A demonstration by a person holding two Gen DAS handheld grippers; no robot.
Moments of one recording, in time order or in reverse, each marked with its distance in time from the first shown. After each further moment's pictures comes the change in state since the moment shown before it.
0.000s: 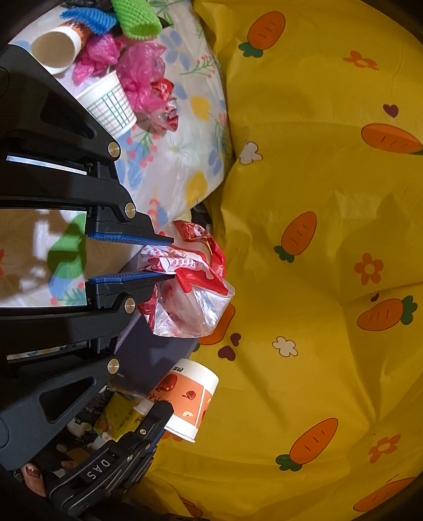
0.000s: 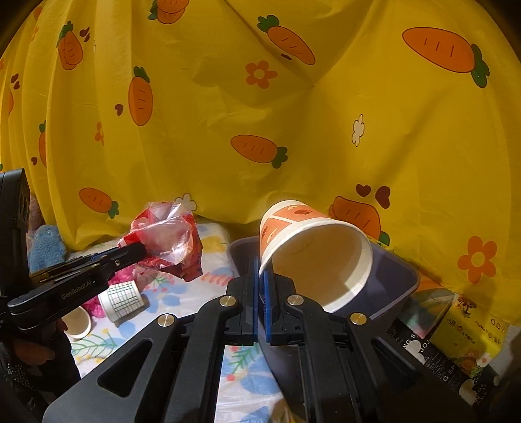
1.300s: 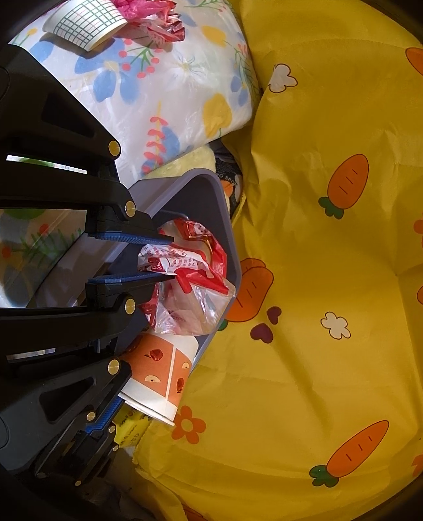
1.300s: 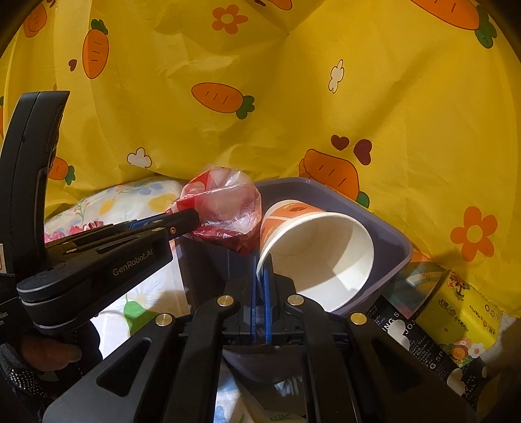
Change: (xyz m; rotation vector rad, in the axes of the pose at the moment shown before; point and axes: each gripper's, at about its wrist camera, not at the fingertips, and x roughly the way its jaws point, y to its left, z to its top) left arm 0.107 -0.047 -0.005 0.015 0.150 -0.105; right arm 0.056 -0.023 -0.020 0.000 0.181 -0.131
